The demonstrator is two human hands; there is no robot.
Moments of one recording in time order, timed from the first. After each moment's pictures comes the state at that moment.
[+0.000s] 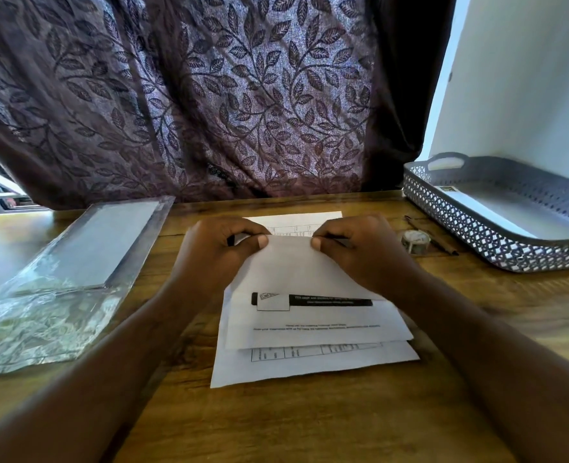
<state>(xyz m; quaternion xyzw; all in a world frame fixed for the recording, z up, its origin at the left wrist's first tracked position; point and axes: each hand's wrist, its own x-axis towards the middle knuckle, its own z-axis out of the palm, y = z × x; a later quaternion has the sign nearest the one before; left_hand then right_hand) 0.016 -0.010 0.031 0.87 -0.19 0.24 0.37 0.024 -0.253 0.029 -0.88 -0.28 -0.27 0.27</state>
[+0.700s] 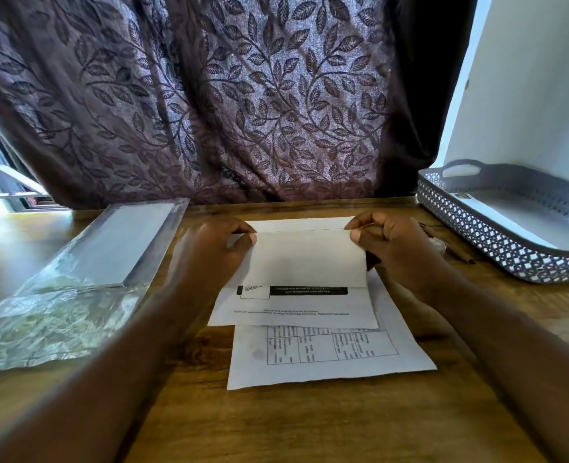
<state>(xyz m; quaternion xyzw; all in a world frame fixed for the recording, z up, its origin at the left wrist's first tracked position) 0.029 0.011 0.027 0.92 -0.10 0.28 0.26 0.030 -0.271 0.031 -0.83 -0.15 -0.11 0.52</state>
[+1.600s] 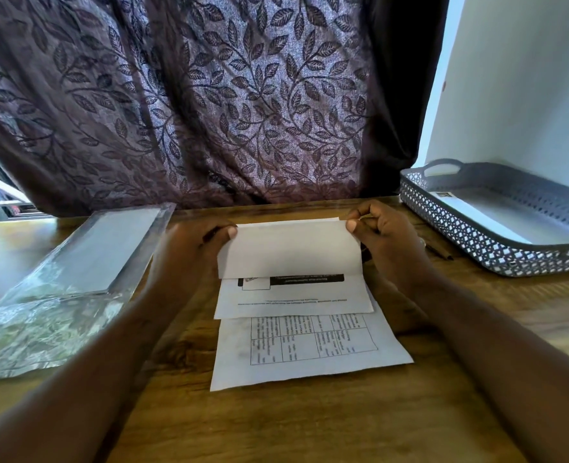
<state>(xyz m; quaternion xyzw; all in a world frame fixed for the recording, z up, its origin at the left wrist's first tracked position) 0.026 0.017 0.032 0.90 -0.13 0.31 0.28 0.037 -0.281 0.023 -0.82 -0.12 -0.22 0.51</state>
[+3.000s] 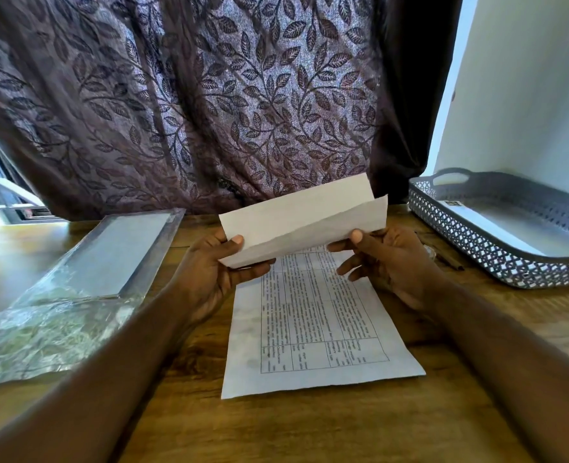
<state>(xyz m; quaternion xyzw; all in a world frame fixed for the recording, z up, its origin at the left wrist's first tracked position) 0.025 -0.003 0.025 0.53 -0.04 -0.01 0.85 0.031 -0.280 0.025 -0.70 -0.17 0.00 0.69</state>
